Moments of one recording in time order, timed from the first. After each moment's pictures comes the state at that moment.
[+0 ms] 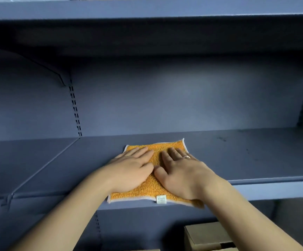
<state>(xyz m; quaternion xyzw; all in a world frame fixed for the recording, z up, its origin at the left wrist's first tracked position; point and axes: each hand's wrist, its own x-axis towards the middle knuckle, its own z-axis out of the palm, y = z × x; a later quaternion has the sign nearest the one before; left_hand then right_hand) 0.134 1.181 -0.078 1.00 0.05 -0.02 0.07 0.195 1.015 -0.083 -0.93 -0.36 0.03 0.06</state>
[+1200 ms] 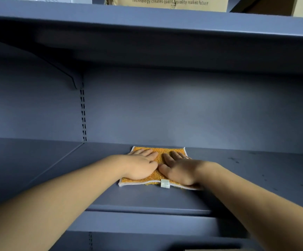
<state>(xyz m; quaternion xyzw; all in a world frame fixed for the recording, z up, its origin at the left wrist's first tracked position) 0.214 1.223 -0.071 0.99 0.07 -0.06 0.05 0.278 1.067 -0.065 -0.93 -0.36 0.09 -0.01</state>
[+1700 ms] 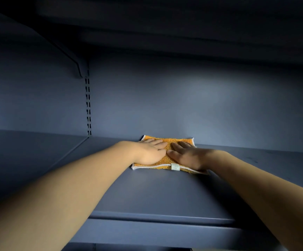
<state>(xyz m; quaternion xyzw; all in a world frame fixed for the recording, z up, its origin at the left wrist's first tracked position) 0.260 1.269 -0.076 0.99 0.04 -0.07 0.07 0.326 1.104 -0.068 -0.94 -0.33 0.09 0.00</state>
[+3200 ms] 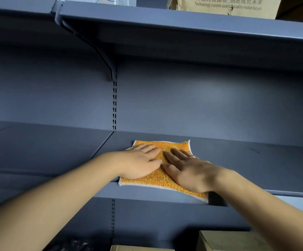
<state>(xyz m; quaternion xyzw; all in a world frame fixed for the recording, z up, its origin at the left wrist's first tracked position) 0.095 1.277 -0.069 1.00 0.03 -0.06 0.05 0.165 1.098 -0.070 -0.91 -0.41 0.07 -0.01</state>
